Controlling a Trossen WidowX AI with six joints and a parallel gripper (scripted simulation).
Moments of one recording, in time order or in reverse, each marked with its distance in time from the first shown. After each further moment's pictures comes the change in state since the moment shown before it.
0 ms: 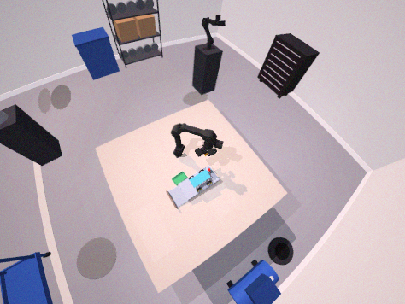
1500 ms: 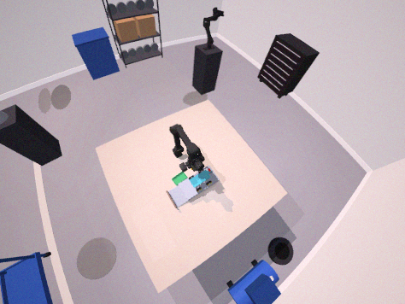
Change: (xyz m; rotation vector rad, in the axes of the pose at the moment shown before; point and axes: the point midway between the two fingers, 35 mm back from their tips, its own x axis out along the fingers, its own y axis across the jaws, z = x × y) arm 0.004 -0.156 0.044 -0.007 0.004 -0.019
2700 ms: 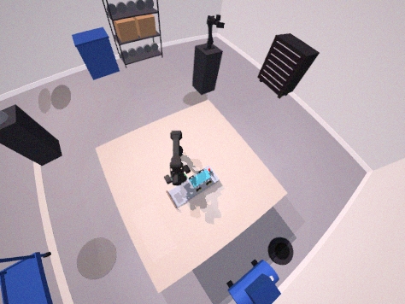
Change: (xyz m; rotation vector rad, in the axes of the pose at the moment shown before) arm 0.012 -0.133 0.020 0.000 0.005 -0.005
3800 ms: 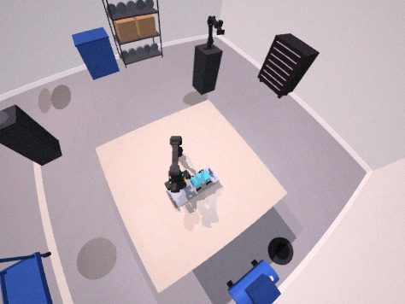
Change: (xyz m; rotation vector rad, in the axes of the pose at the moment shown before) arm 0.018 -0.012 0.033 -0.011 -0.010 0.098
